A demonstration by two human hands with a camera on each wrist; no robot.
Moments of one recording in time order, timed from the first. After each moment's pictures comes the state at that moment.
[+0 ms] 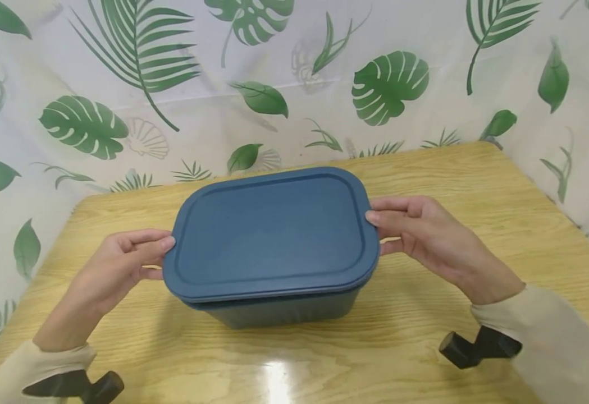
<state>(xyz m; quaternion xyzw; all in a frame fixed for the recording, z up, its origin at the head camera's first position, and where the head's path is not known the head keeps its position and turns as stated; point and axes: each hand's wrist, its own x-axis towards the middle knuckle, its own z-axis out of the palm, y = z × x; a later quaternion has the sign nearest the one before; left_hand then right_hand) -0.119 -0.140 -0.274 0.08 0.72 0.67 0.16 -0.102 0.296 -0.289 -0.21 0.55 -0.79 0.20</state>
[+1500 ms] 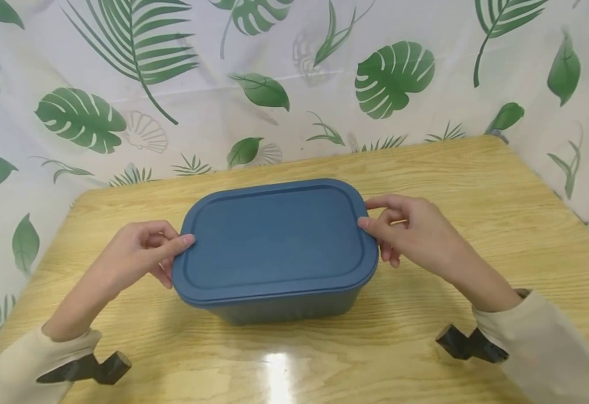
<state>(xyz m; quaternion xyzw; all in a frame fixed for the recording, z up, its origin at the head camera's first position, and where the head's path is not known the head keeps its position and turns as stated) -0.125 -0.127 -0.271 0.12 0.86 0.48 0.16 -0.088 0.270 -0.274 -0.06 0.88 -0.47 0.09</state>
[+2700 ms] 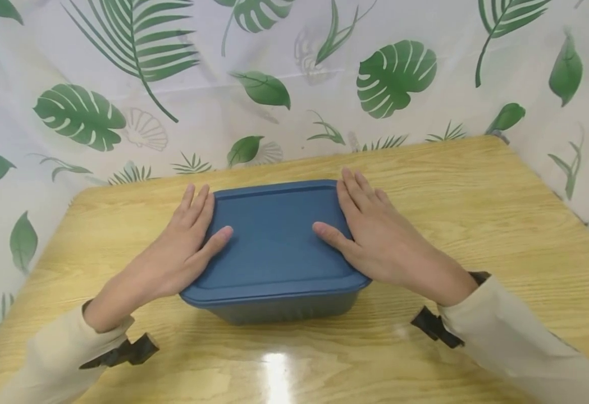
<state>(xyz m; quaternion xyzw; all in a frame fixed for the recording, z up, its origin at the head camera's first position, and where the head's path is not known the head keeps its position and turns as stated) -0.125 -0.078 -0.275 0.25 0.95 0.15 0.07 -0.095 0.224 -0.272 -0.17 0.97 -0.16 0.03</state>
